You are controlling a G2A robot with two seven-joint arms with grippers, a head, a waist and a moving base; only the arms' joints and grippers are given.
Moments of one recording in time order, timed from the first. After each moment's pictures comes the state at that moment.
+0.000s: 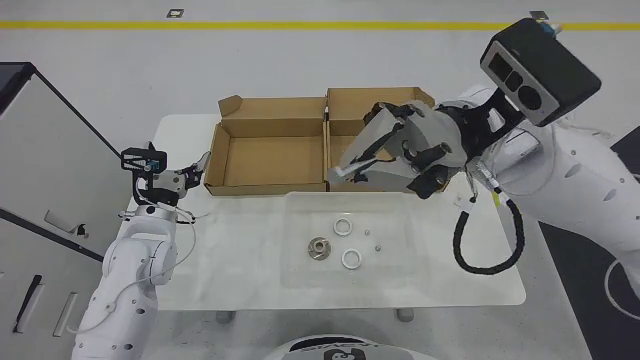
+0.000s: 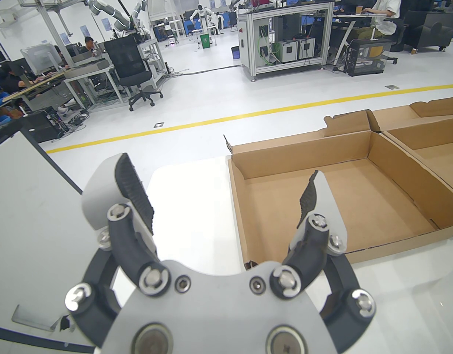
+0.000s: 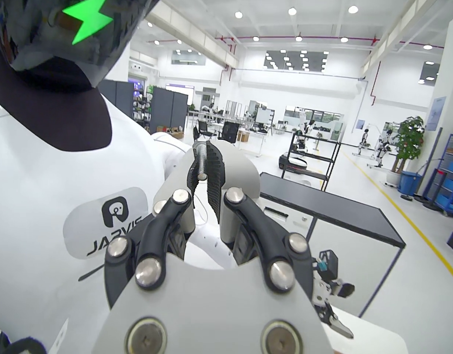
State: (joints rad) left arm 1.73 -1.15 -1.60 -1.80 1.33 0.00 0.00; right arm -0.47 -0.79 0.53 -1.94 -0.07 -1.01 -0.23
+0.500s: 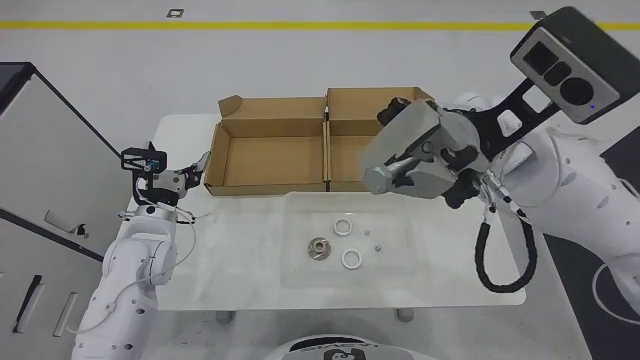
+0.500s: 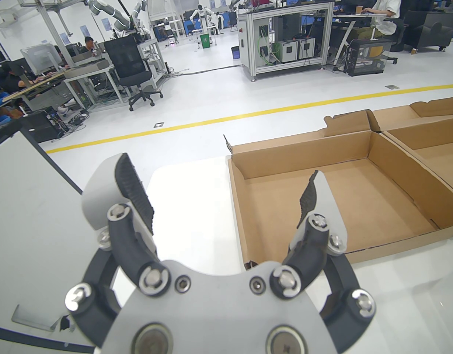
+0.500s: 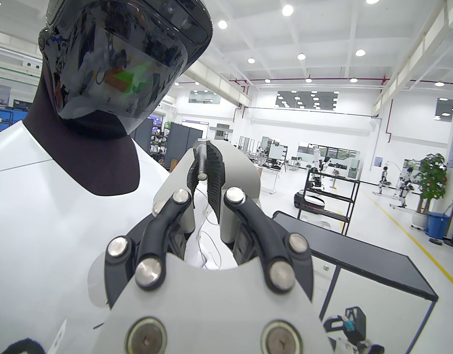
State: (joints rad) left arm 1.73 -1.15 -1.60 -1.80 1.33 0.00 0.00; right arm -0.49 -0.83 0.56 -1.99 -0.05 -1.01 -0.32
